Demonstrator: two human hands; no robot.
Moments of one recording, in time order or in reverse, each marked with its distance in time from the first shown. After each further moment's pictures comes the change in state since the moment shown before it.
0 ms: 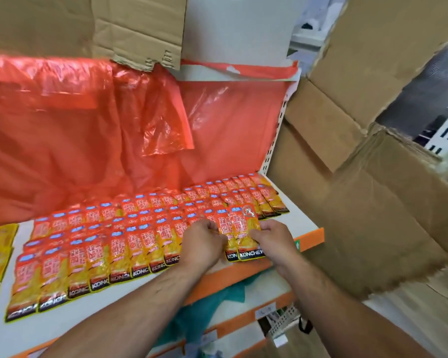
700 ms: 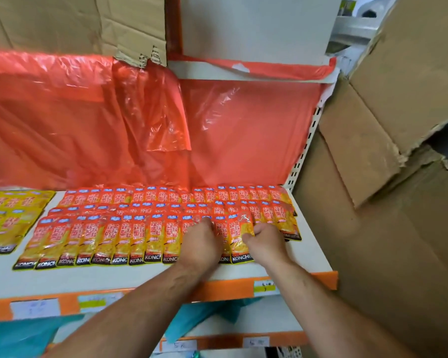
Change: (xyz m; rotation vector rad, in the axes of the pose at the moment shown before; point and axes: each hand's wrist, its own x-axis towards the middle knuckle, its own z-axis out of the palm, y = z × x) left_hand 0.040 0.019 0.069 0.344 0.313 -0.122; right_hand 0.105 0.012 -0.013 -0.245 -0.251 -0.195
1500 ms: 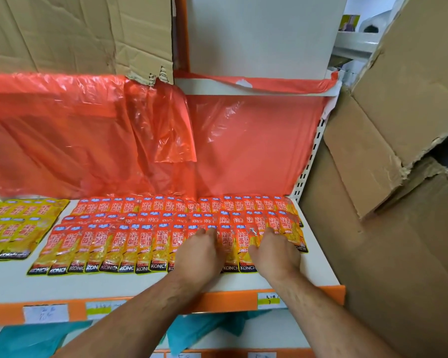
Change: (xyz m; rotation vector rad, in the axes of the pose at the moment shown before) left_hand -0.008 -0.008 -0.014 0.340 0.019 0.228; right_hand -0.009 -0.012 -0.014 -0.697 0.164 -0.161
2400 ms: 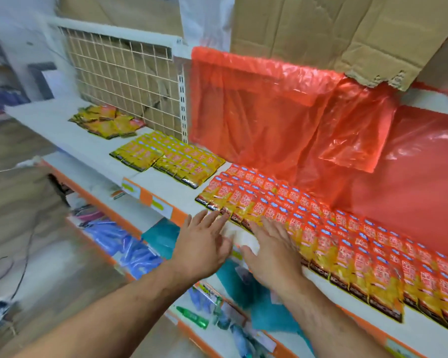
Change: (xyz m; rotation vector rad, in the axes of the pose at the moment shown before) left_hand -0.153 -0.174 -0.067 0.194 0.295 -0.371; right_hand -0.096 -0.184 0.041 0.068 -0.241 -0.822
